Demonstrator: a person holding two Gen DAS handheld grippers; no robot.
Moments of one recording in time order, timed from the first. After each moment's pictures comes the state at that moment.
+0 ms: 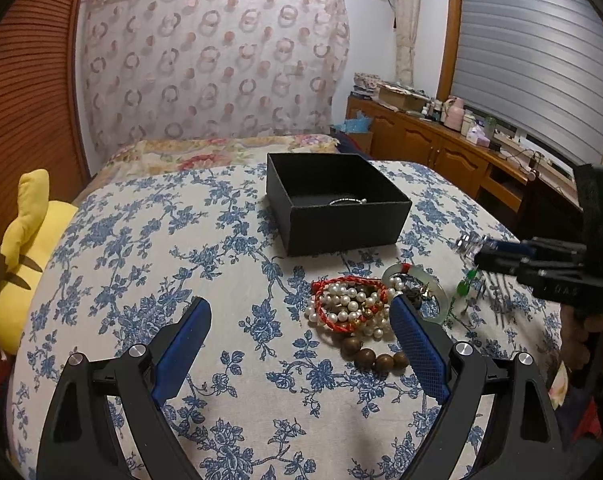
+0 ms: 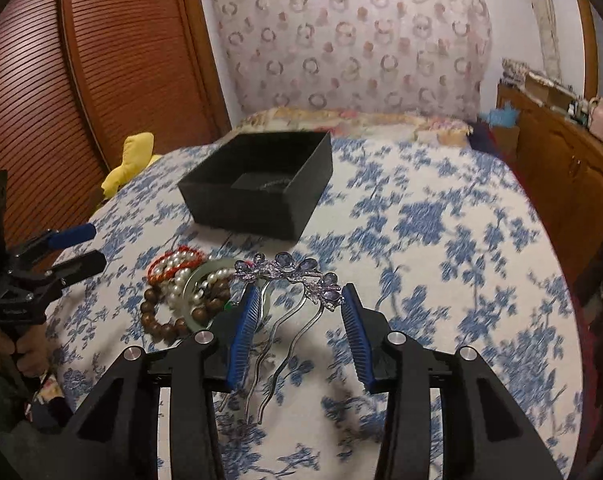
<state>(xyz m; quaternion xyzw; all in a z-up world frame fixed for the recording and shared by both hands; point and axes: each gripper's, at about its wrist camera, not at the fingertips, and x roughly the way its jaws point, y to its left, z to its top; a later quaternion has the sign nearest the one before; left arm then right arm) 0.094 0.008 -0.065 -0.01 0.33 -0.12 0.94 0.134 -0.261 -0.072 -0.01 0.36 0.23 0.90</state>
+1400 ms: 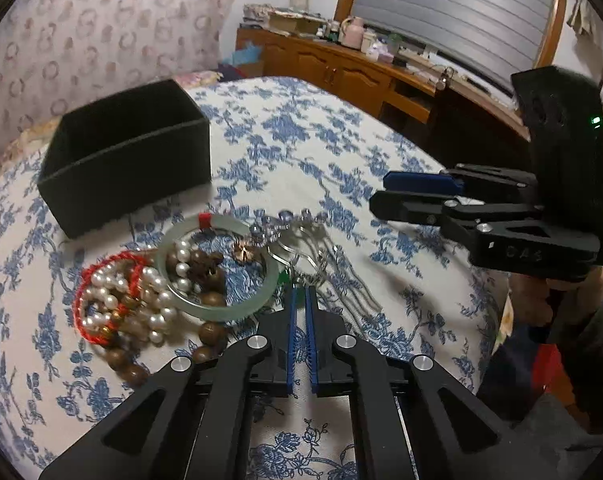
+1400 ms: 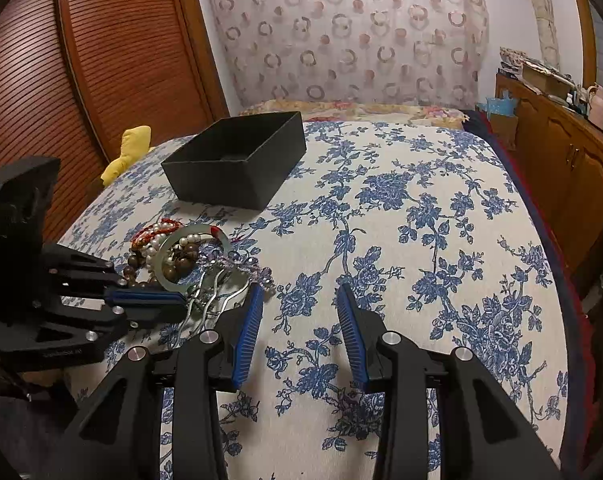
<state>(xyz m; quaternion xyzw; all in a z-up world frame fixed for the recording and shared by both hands) 0.112 -0.111 -0.102 0.05 0.43 -0.29 0.85 0.124 -0.301 -0.088 0.00 0.38 0.23 0.89</state>
